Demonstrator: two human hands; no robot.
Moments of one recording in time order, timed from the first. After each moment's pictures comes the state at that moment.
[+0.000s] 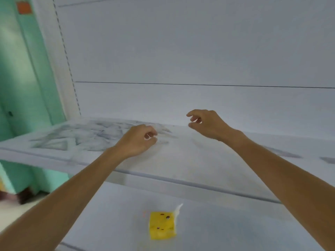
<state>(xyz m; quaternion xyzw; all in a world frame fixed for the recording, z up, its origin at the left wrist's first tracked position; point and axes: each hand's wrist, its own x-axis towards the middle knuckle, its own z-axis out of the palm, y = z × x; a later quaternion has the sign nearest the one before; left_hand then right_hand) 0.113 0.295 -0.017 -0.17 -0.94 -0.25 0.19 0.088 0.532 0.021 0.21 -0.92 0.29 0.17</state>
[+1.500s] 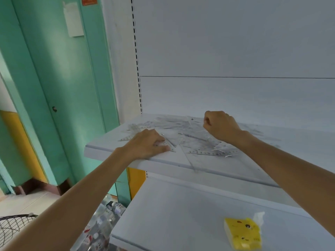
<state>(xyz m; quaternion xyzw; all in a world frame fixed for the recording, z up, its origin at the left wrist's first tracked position) 0.089 -0.014 -0.041 -0.16 -0.97 -0.12 0.10 0.034 0.235 -0.009 0.20 -0.94 0.11 0.25</state>
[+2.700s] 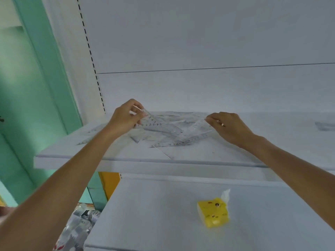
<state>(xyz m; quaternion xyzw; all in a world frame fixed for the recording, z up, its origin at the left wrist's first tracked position) 0.064 0.043 -0.002 -0.14 -0.86 -0.46 0.18 0.091 0.353 -0.031 0.15 -0.93 0.21 0.25</state>
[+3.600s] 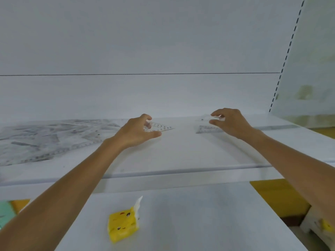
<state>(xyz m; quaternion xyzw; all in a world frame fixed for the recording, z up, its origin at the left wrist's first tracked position) 0.081 0.402 -0.024 -0.24 -0.92 -0.29 0.08 0.134 0.706 -0.018 -0.03 -0.94 0.23 0.26</state>
